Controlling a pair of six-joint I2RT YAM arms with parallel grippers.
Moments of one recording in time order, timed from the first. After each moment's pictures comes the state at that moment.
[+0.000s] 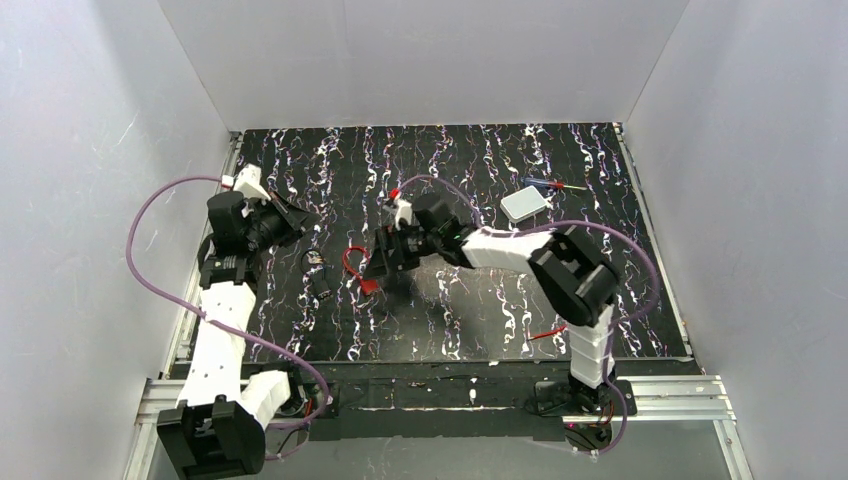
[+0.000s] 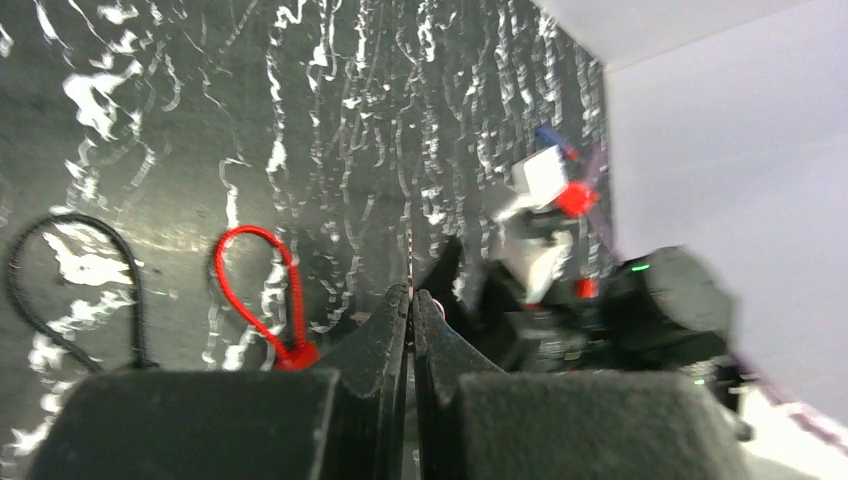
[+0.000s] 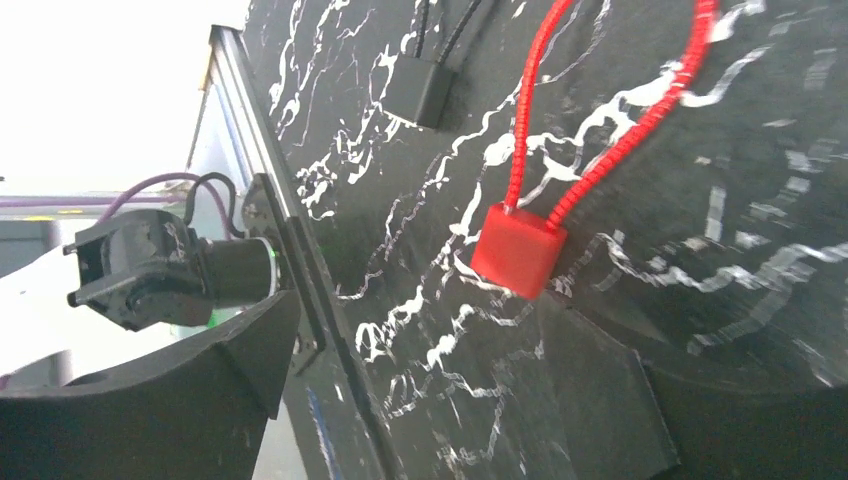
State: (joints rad) left arm 0.13 0.97 0.83 -0.32 0.52 -0.61; right arm 0.85 1.96 1.23 0.17 -0.63 0.62
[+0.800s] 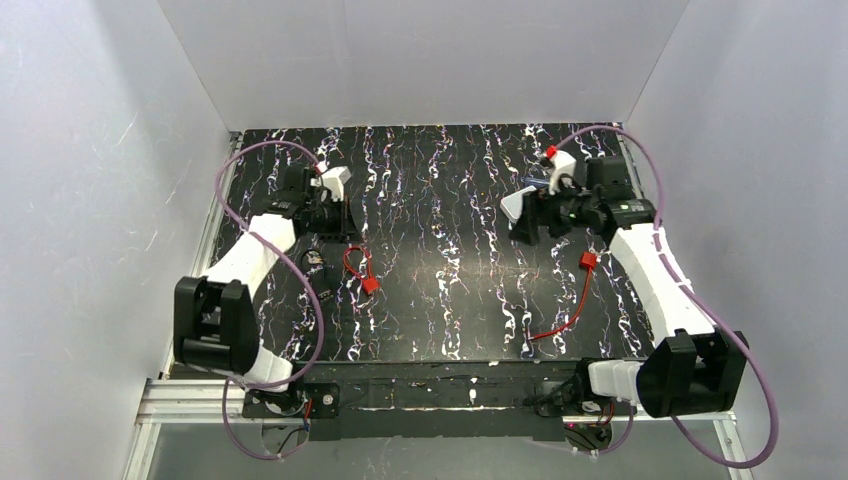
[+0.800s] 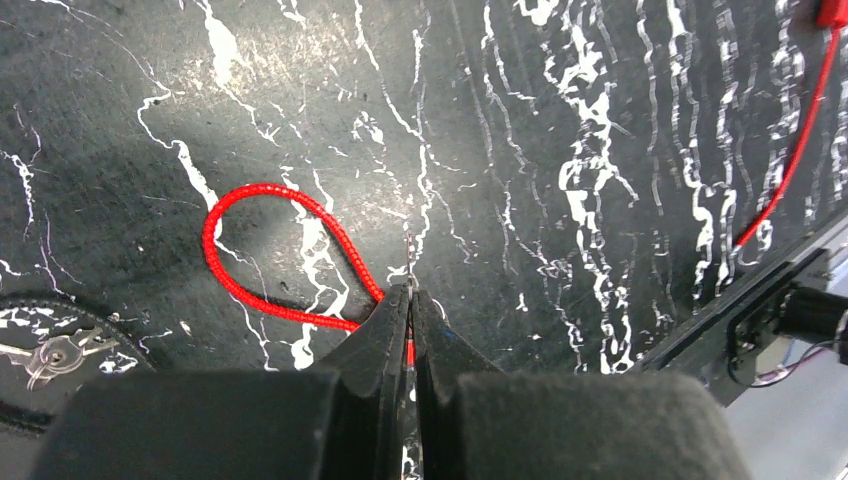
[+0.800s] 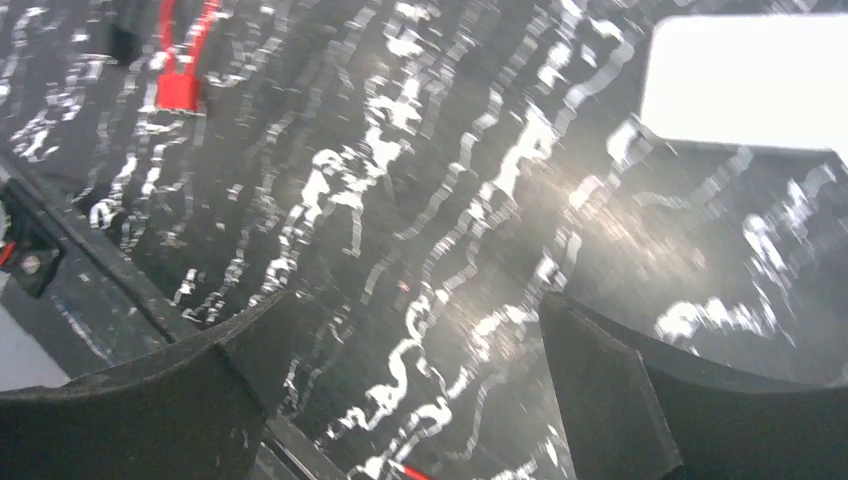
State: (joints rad) left arm -0.15 1.48 1.05 -0.52 0.50 -0.12; right arm 0.15 1.26 1.11 -0.65 -0.60 -0.14
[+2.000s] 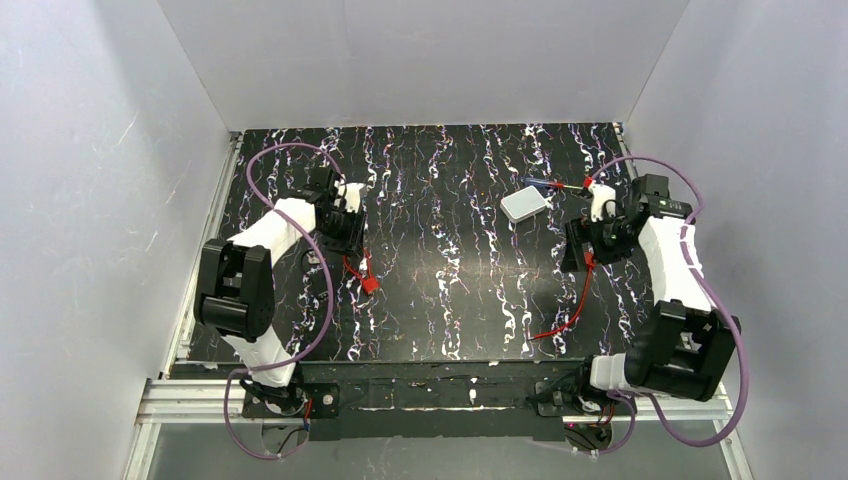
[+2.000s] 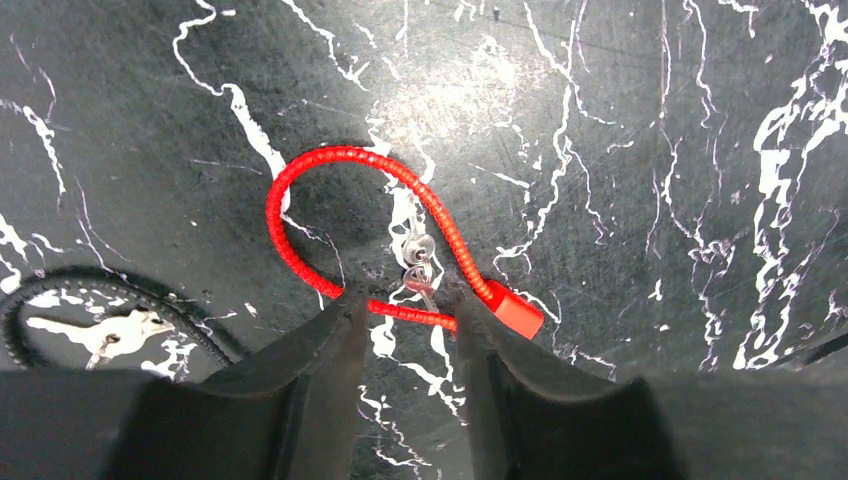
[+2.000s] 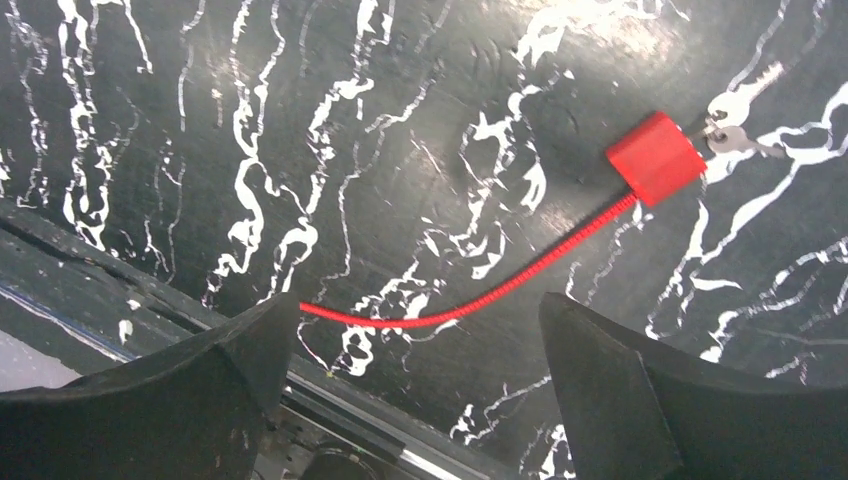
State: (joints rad) left arm -0.22 1.70 1.17 -0.69 0.29 0.02; right arm -0.20 1.34 1.09 -1.02 -0.49 -0.50
